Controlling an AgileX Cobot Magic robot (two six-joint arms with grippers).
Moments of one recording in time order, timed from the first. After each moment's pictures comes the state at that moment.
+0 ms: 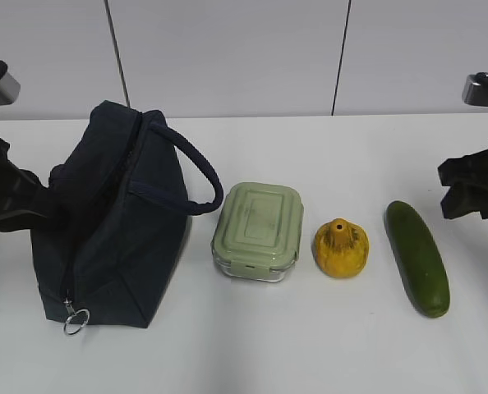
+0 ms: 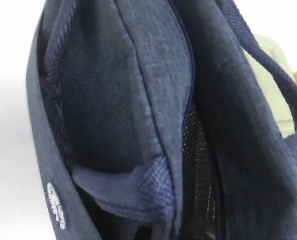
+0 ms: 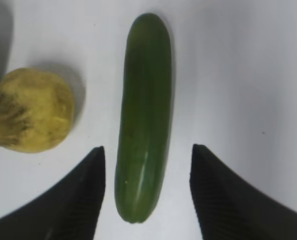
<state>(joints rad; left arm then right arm) -0.18 1.36 -0.82 -0.56 0.68 0.53 0.01 1.55 -1.00 0.20 0.71 -0.15</state>
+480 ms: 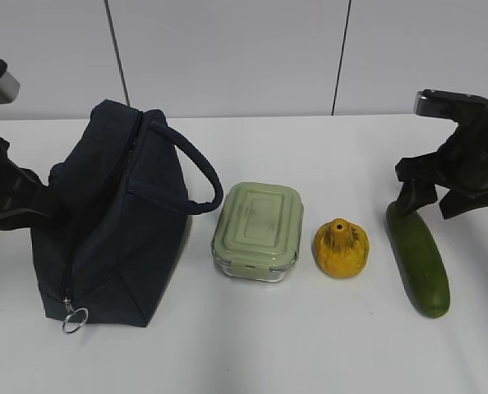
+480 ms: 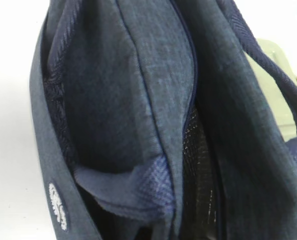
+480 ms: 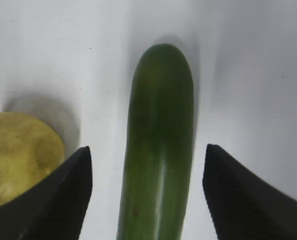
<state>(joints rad) -0.18 1.36 -0.82 -0.56 0.67 0.53 0.01 1.86 -1.23 0.27 0.77 -0.20</state>
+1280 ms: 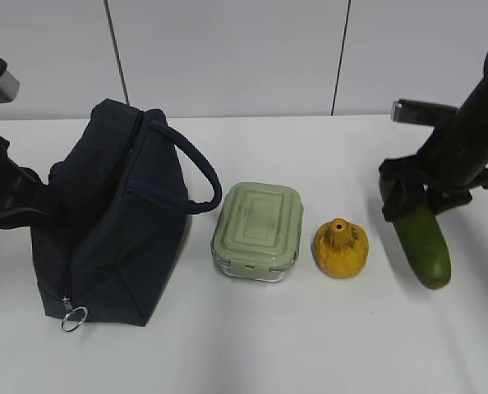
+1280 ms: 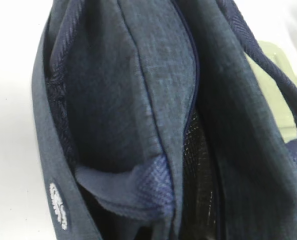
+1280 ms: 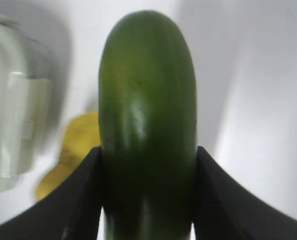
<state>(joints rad) -0.18 1.36 -0.82 -0.56 0.66 0.53 0.04 1.89 -1.36 0.38 0.91 -0.30</state>
